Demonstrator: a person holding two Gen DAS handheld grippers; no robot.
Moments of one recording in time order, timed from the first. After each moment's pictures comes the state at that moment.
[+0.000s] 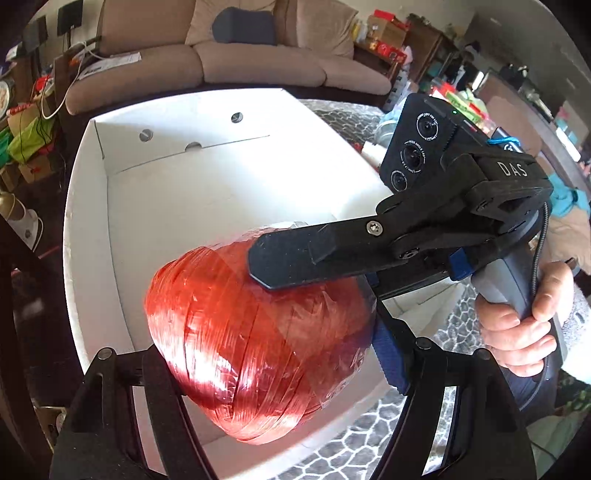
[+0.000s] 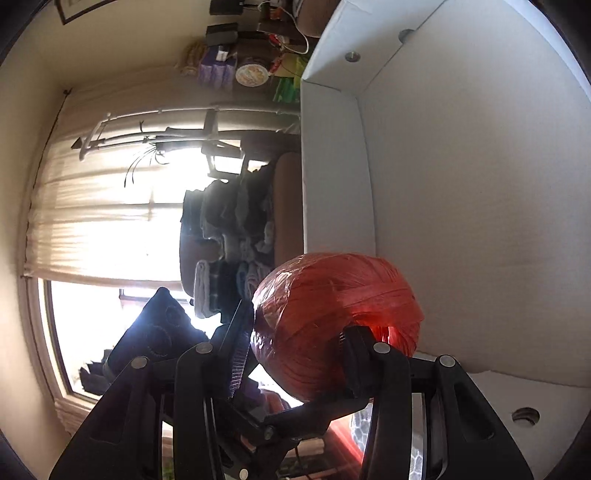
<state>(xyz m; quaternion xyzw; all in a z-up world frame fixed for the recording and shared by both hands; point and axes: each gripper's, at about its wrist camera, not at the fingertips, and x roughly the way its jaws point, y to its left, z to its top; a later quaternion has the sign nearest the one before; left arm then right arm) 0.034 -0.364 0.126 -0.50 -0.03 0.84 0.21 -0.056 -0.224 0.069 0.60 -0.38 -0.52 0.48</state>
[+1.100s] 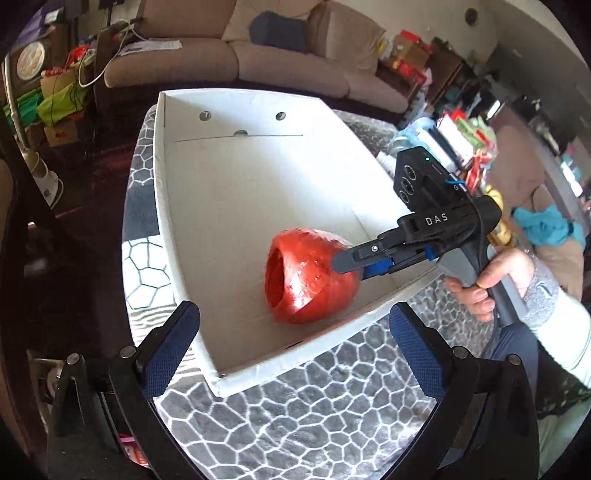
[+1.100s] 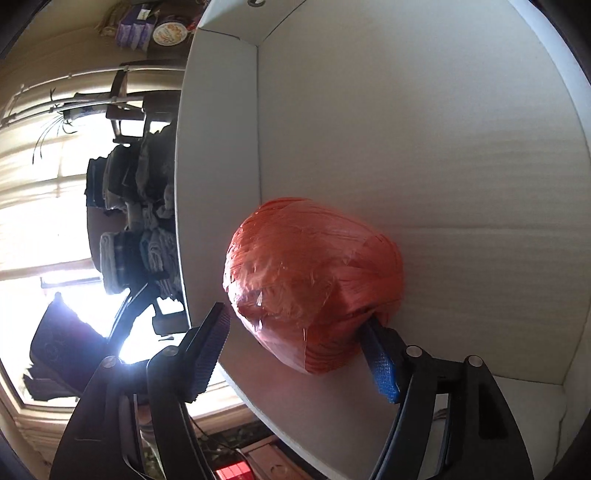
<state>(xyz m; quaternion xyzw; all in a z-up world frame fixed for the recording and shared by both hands) 0.094 -0.442 0.149 -0.49 -0.11 0.84 0.18 -0.042 -0.207 0.043 0.70 -0.21 -0.56 0.38</state>
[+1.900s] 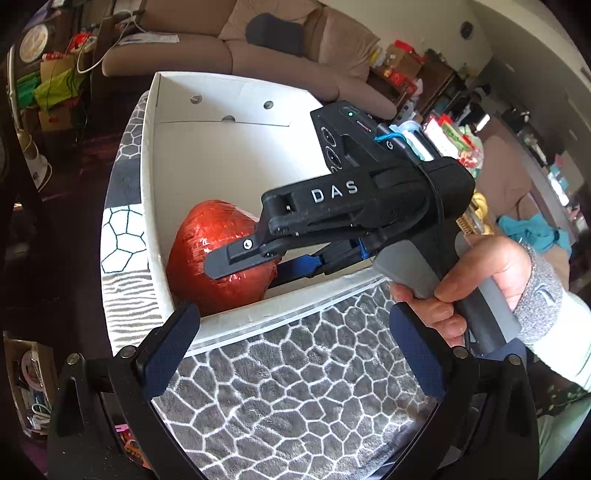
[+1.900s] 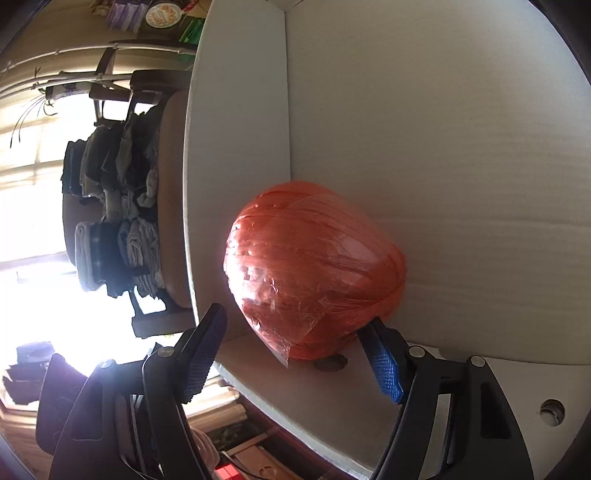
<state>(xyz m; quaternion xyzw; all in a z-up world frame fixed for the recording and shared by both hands) 0.130 -0.431 0.137 -0.48 -0.13 0.84 0.19 -0.010 -0.288 0.048 0.72 -0.16 -0.57 0.37</state>
